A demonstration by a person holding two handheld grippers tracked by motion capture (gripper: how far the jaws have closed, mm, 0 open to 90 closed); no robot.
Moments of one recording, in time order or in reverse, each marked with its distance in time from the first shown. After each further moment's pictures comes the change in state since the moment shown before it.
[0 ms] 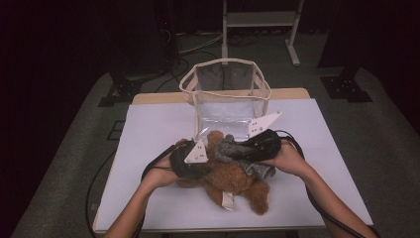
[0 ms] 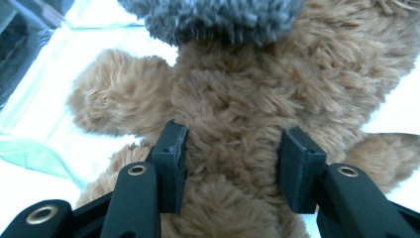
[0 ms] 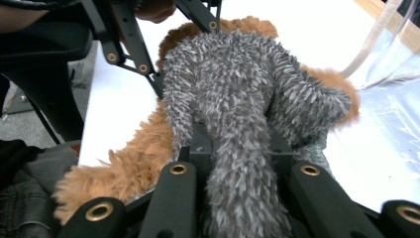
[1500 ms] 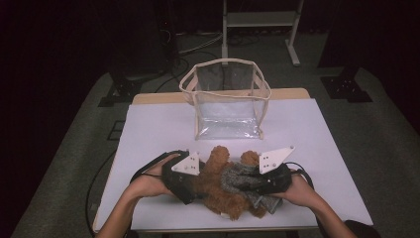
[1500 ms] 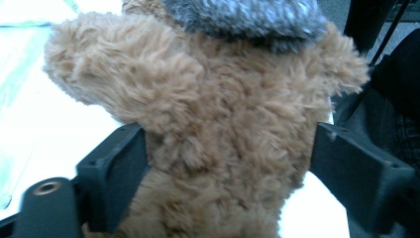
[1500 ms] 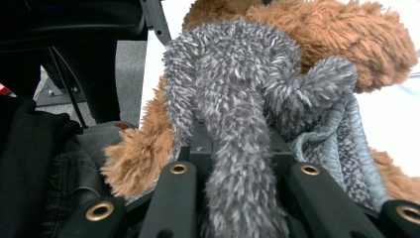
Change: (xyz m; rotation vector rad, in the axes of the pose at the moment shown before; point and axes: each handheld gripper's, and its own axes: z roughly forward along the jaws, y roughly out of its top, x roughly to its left) left arm -0.018 -0.006 -0.025 -0.018 -0.237 -0.006; right arm 0.061 -0.053 0.000 -0.057 0.055 -0.047
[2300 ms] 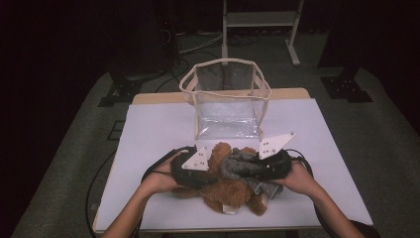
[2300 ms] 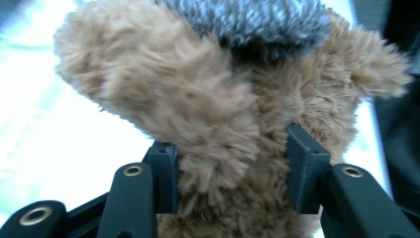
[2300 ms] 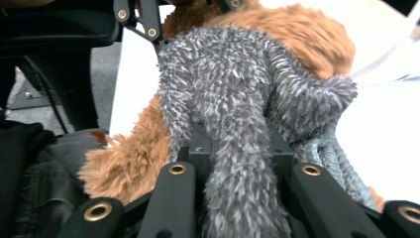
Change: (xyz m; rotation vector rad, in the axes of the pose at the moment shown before) left arm 0.007 0.014 0.012 -0.046 0.136 0.021; right arm -0.025 0.021 -0.011 0.003 -0.063 -0.007
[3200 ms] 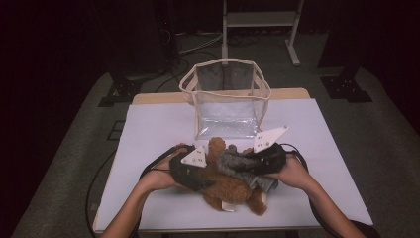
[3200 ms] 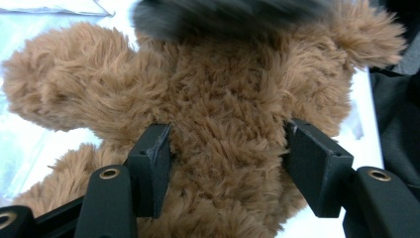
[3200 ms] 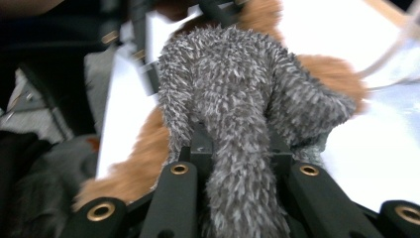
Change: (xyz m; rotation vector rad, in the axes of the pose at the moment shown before) left arm 0.006 -0.016 0.009 0.051 -0.100 -0.063; right arm -0.013 0.011 0.008 0.008 0.005 0.030
